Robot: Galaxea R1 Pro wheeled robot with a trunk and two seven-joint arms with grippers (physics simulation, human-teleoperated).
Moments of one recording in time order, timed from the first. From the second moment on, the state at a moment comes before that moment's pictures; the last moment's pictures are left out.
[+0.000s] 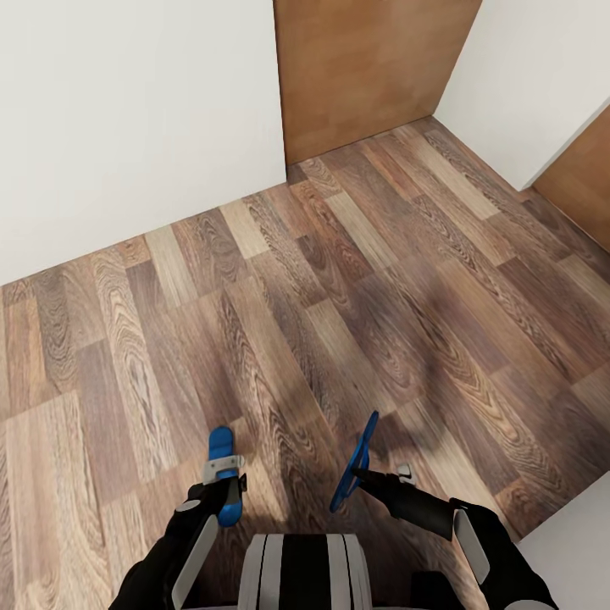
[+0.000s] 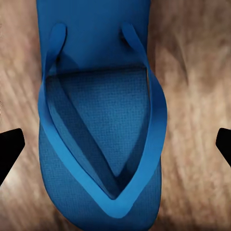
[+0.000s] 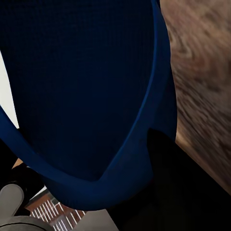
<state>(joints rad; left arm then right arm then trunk) -0.36 -0.07 -0.12 -0.98 0.25 0.35 0.26 -0.44 -0.03 -0.28 -0.77 -0.26 0.78 1.06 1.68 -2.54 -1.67</state>
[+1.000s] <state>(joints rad) -0.36 -0.06 -0.12 -0.98 0.25 0.35 0.26 -0.44 -0.03 -0.28 -0.77 -0.26 0.78 1.06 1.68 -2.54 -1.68</state>
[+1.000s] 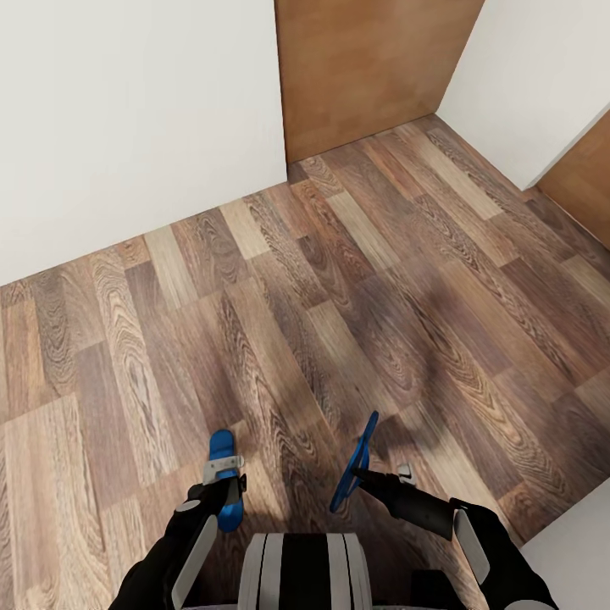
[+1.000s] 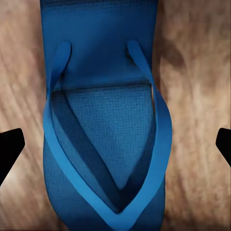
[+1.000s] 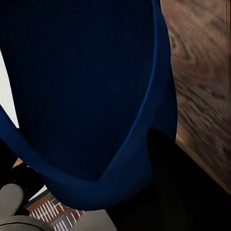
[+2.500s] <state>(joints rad) -0.36 -0.06 -0.12 -0.97 0.25 0.35 0.26 -0.44 -0.03 -0.28 -0.77 -0.26 0.78 1.06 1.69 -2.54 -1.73</state>
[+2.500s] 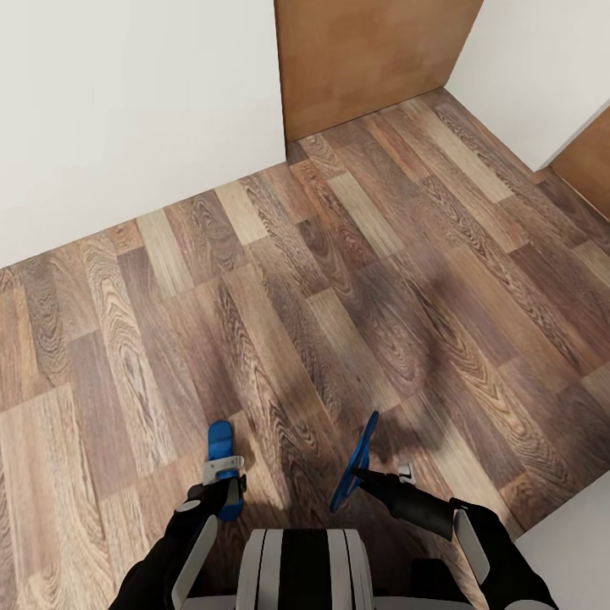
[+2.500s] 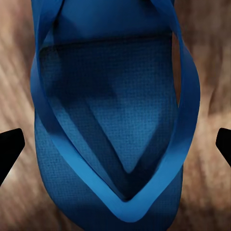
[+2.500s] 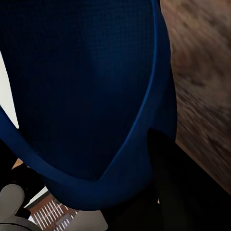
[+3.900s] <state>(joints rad) -0.36 -0.06 -0.12 -0.97 0.25 0.36 0.26 -0.44 -0.03 -0.28 -0.77 -0.26 0.78 1.06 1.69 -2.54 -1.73</state>
